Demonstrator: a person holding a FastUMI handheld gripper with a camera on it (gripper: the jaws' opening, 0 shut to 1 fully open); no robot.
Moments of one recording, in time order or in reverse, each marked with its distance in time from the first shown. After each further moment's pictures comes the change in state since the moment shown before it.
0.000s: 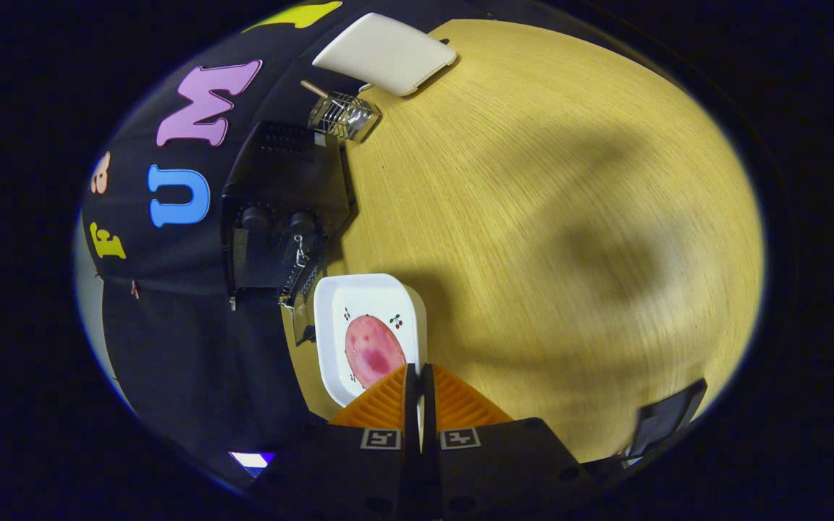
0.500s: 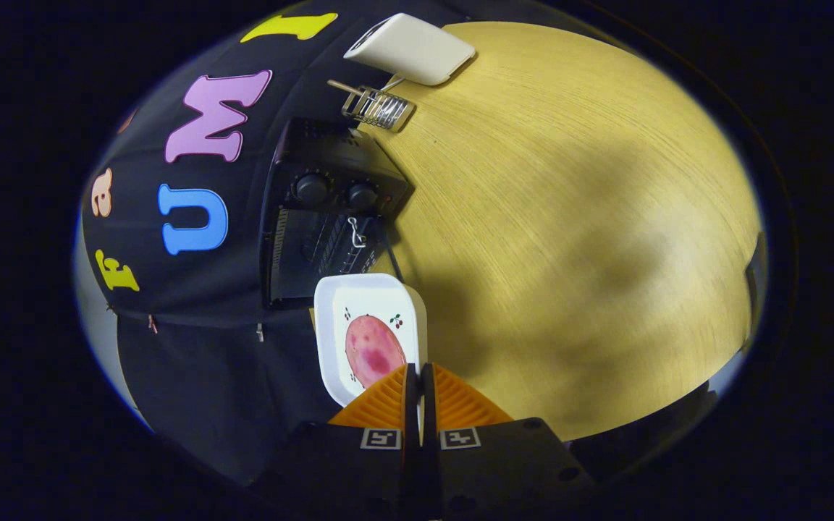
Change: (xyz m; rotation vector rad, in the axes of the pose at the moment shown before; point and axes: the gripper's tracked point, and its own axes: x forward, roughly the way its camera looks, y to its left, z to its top) arm 0.041 0.101 -0.057 0.148 -0.112 0.046
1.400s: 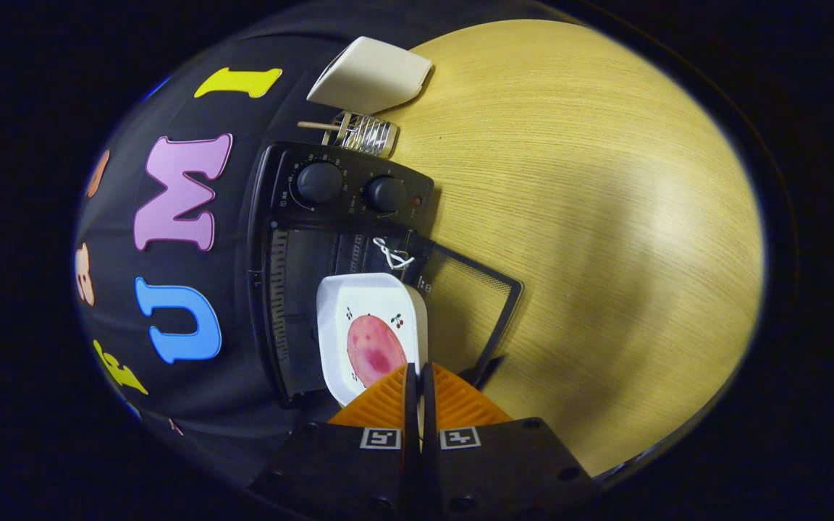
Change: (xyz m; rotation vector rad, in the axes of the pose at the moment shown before) arm 0.134 0.084 0.011 0.367 -0.420 -0.046
